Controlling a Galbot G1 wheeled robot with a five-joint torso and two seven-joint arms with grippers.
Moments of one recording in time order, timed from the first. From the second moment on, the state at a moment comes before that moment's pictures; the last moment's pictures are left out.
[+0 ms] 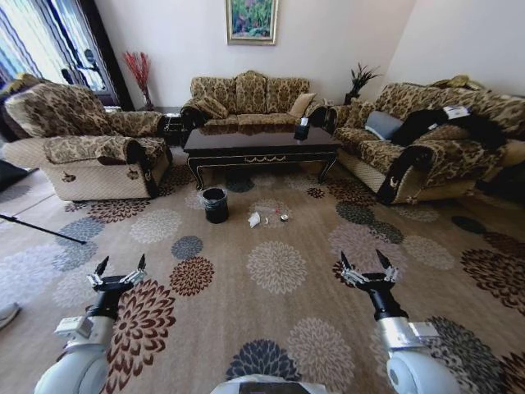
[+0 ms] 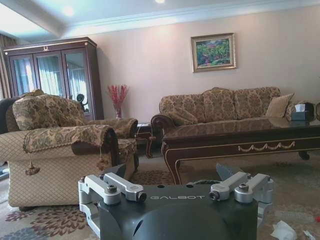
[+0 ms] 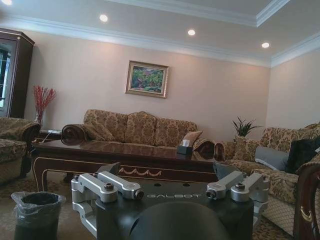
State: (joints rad) left arm 1.81 -1.14 -0.89 -2.18 -0.46 -0.08 -0.13; right arm -1.77 1.34 0.82 2.23 0.26 0.16 -0.07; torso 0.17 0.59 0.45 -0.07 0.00
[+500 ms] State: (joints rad) left arm 1.80 -1.13 -0.89 -2.20 -0.47 -0.07 -0.13; right arm -1.76 1.35 0.82 2.23 0.25 0.16 -0.07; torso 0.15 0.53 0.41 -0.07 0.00
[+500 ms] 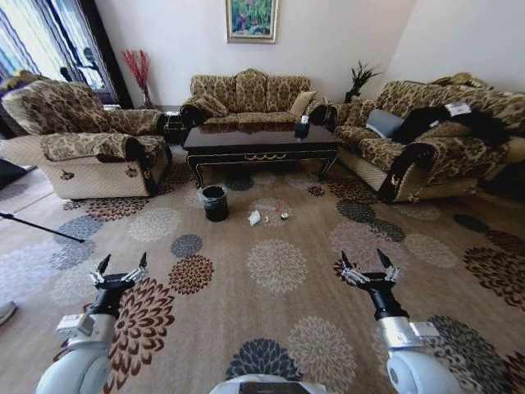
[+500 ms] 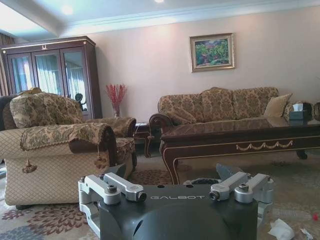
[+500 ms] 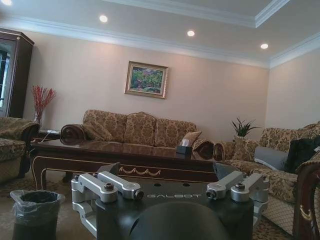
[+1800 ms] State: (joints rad) left arm 1.83 -1.16 -0.87 -2.21 -0.47 -0.09 -0.11; right arm -1.77 1.32 0.81 2.19 0.19 0.21 -0.13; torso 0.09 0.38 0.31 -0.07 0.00
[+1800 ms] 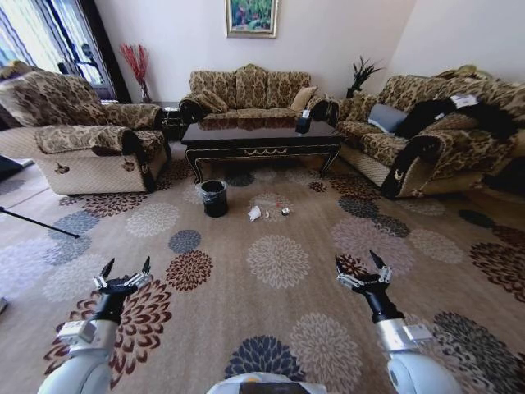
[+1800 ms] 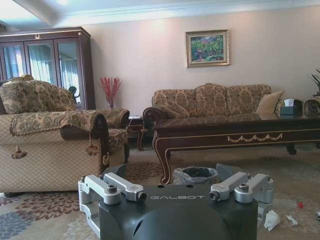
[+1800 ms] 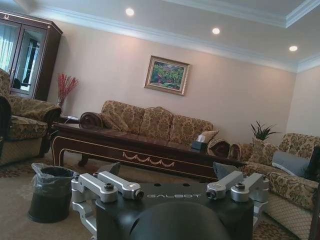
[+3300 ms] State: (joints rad) left arm 1.77 -1.16 -0.87 -2.19 -0.46 -0.06 -0.13; right arm -1.75 1.31 0.80 2.12 0.23 0.22 -0.12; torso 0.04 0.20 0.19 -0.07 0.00
